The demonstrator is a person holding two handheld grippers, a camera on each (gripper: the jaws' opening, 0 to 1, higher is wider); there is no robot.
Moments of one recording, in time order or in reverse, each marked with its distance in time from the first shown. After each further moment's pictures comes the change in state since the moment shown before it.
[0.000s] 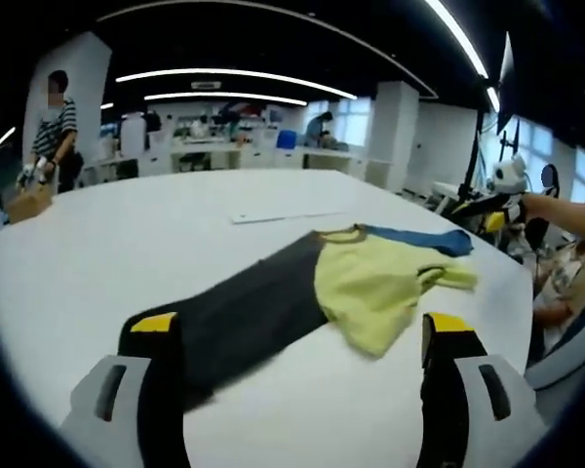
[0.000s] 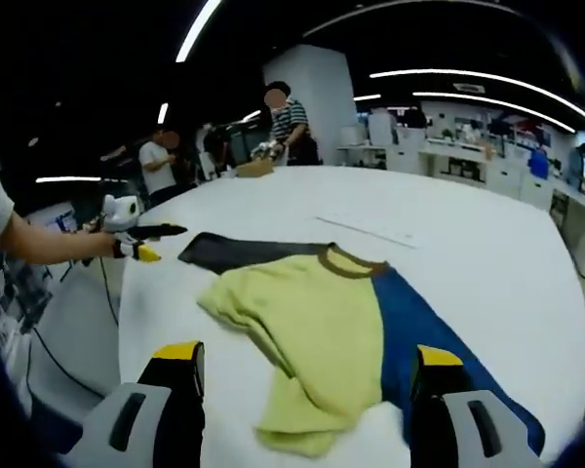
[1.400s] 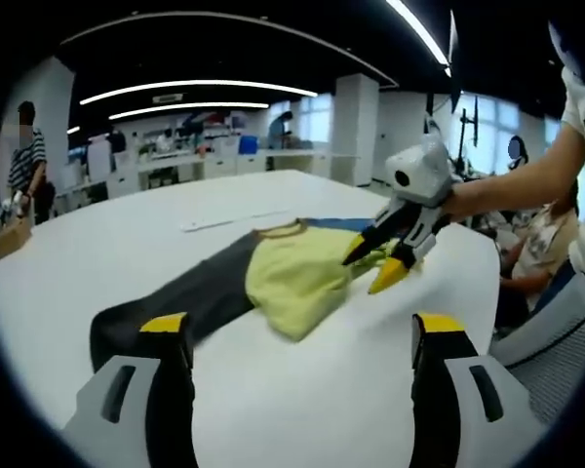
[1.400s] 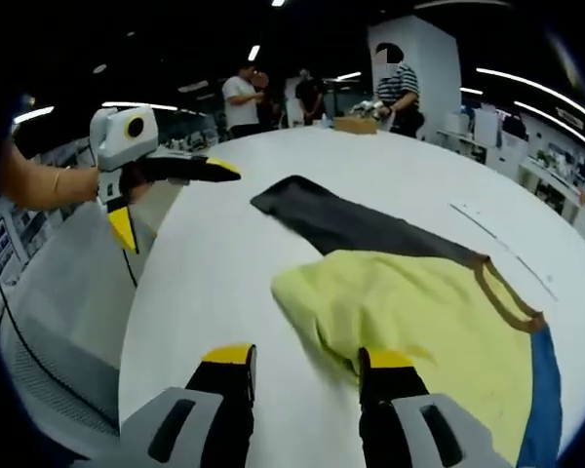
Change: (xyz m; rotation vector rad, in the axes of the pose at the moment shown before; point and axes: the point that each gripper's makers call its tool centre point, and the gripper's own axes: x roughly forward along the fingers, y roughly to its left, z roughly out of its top) left arm -0.029 -0.071 -0.014 0.123 -0.004 -0.109; right arm 0.137 0.114 -0.024 -0.288 0.199 0.229
